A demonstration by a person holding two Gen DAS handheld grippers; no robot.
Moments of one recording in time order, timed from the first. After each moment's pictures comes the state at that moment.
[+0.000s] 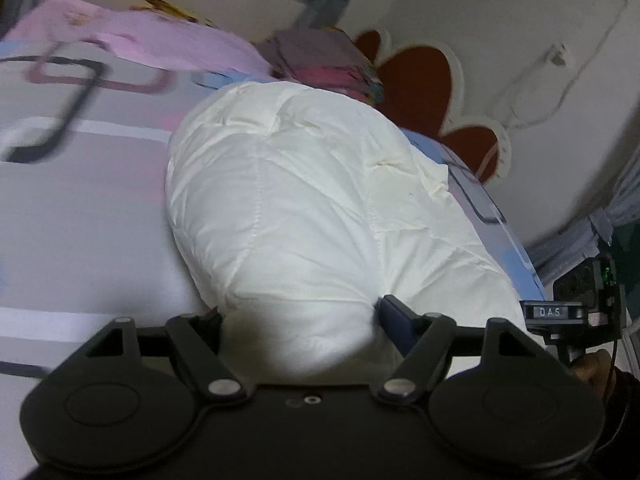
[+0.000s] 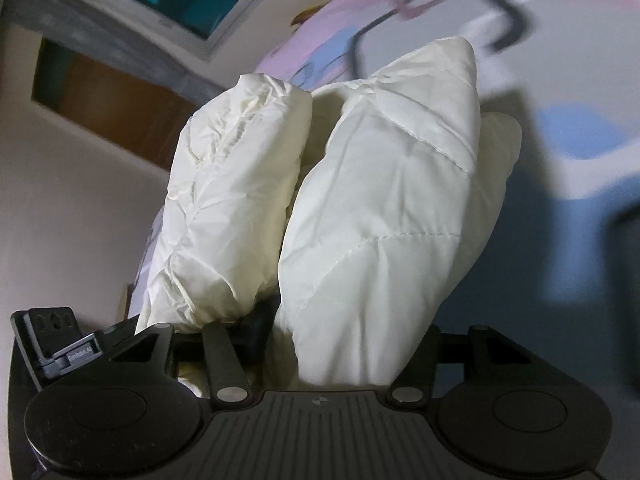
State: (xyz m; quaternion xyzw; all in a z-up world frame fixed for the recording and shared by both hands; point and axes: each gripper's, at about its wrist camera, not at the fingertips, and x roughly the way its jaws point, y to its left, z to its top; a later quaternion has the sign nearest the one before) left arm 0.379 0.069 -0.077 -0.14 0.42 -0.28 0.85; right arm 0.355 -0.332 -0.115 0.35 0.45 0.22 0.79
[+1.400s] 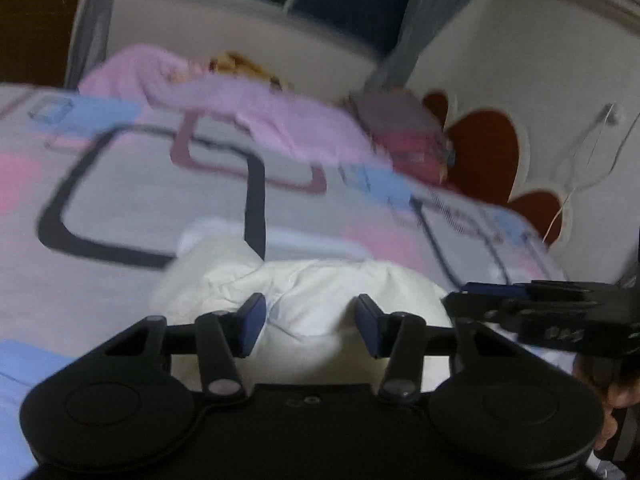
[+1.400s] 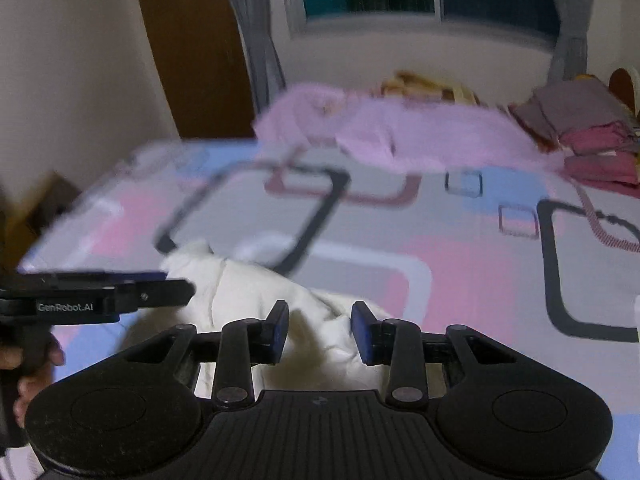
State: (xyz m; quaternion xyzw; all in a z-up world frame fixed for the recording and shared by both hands) left arm 0.464 0.217 -0.050 -0.13 0.39 -0.20 0.89; right arm 0.494 -0.003 -0.051 0.02 0.41 0.18 0.90
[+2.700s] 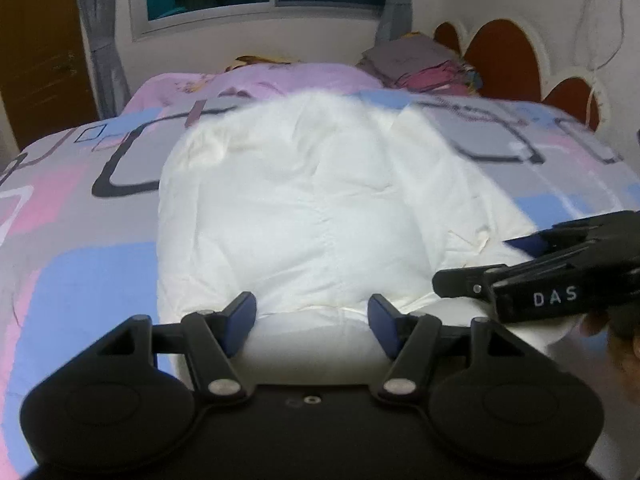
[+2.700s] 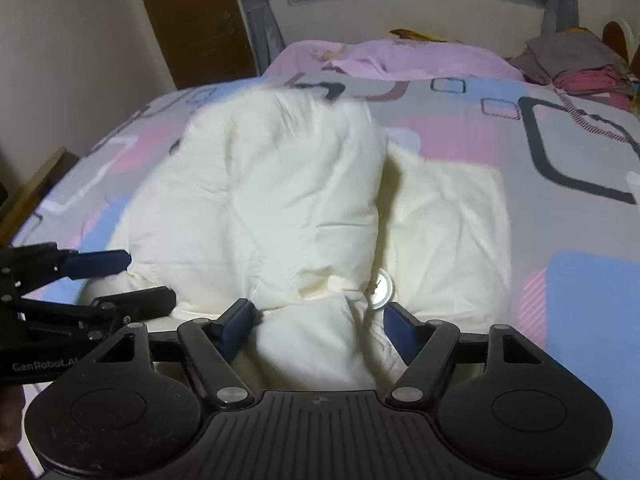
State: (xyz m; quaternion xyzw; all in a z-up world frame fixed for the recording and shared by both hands) left arm 0.304 0.139 -0.077 0.06 0.38 -0.11 0.92; right arm 0.346 -0.063 -0.107 0.05 0.41 0.20 0.89
